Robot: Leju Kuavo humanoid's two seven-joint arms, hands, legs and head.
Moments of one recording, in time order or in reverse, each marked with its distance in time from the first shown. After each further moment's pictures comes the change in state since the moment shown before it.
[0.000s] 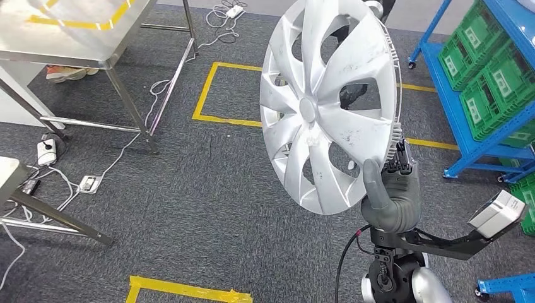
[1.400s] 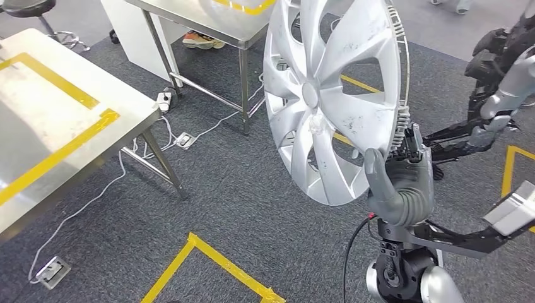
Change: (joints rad) left arm 0.001 -0.051 -0.001 0.000 -0.029 -0.029 -0.114; right arm -0.136 -0.007 0.056 -0.023 0.123 -0.051 0.136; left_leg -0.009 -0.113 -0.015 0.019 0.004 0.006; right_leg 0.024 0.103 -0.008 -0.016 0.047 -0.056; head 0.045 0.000
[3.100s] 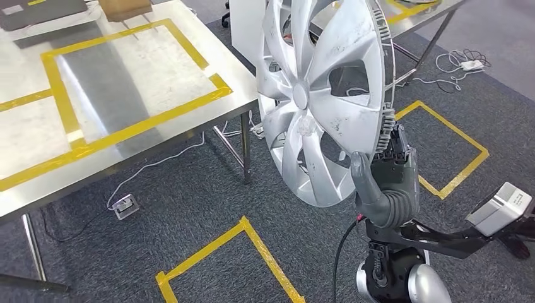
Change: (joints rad) left arm 0.000 0.034 0.000 0.001 0.017 -0.004 0.031; right arm 0.017 0.002 0.027 -0.002 0.011 -0.007 -0.041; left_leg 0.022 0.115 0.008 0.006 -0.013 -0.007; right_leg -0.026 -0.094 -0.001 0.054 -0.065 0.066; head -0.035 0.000
